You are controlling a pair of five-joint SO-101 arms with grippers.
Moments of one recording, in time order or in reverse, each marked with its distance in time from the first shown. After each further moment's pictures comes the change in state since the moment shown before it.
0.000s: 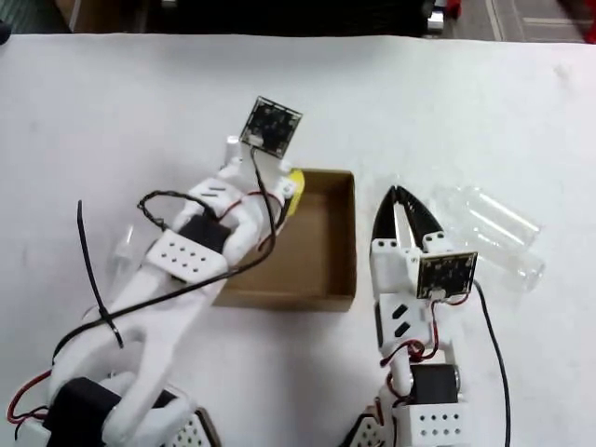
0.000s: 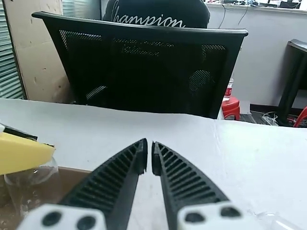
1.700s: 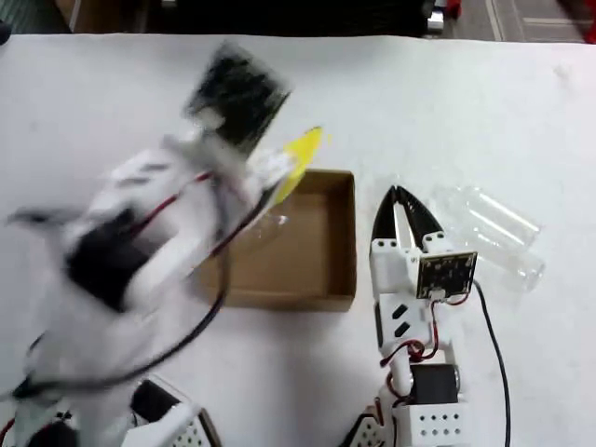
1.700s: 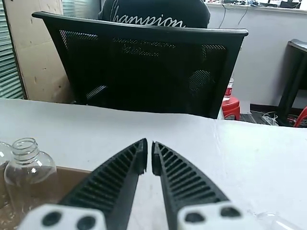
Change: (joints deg) left arm 5.8 -13.9 -43.8 42.6 -9.8; right arm 0.0 0.0 0.0 0.0 0.0
